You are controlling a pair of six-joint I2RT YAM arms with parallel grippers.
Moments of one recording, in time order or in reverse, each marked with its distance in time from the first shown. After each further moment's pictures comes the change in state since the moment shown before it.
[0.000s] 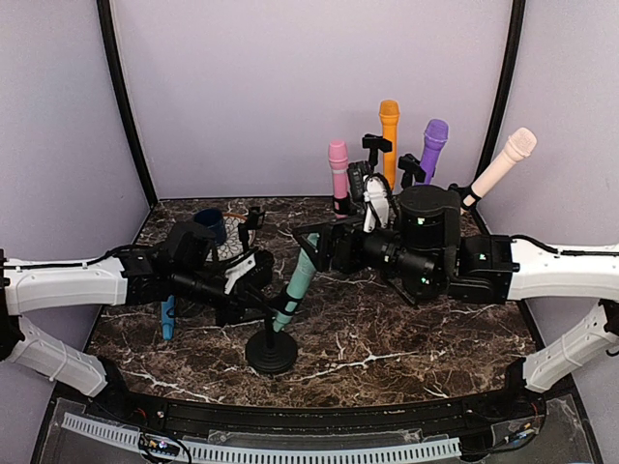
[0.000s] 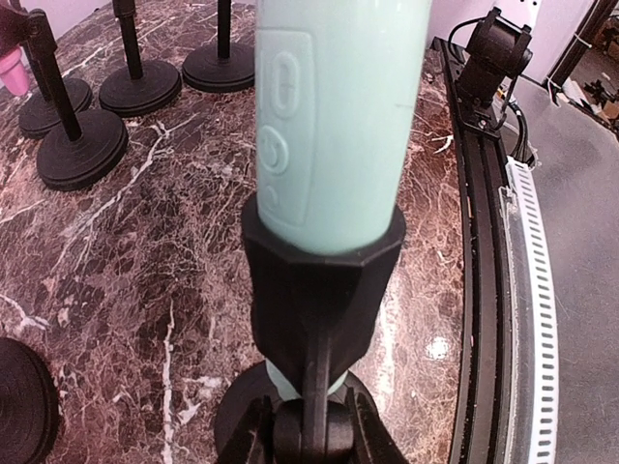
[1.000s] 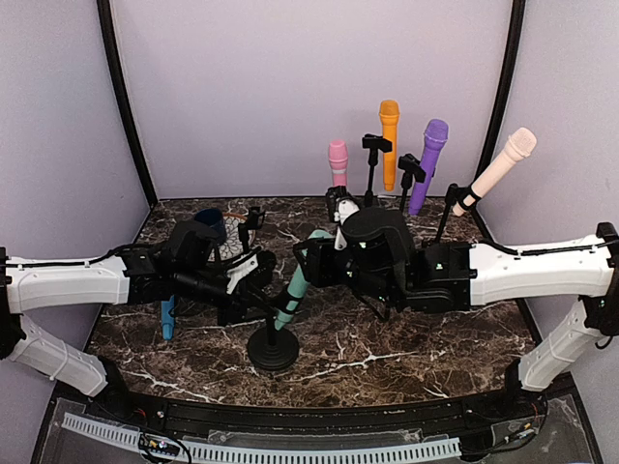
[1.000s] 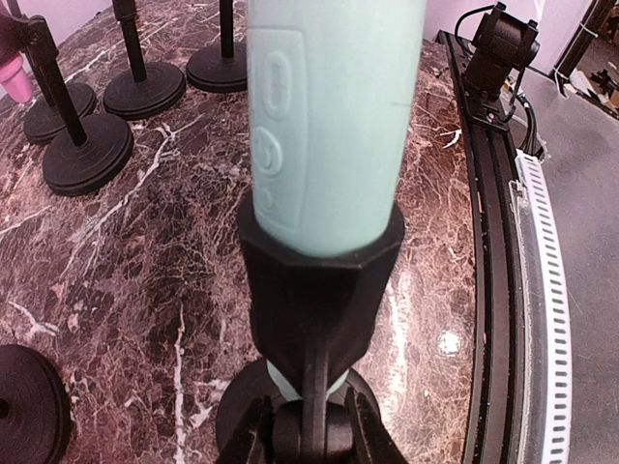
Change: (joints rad) left arm -0.007 0.017 0.013 0.002 -0.039 0.034; right arm 0.054 0.179 0.078 -0.097 0.208 0.188
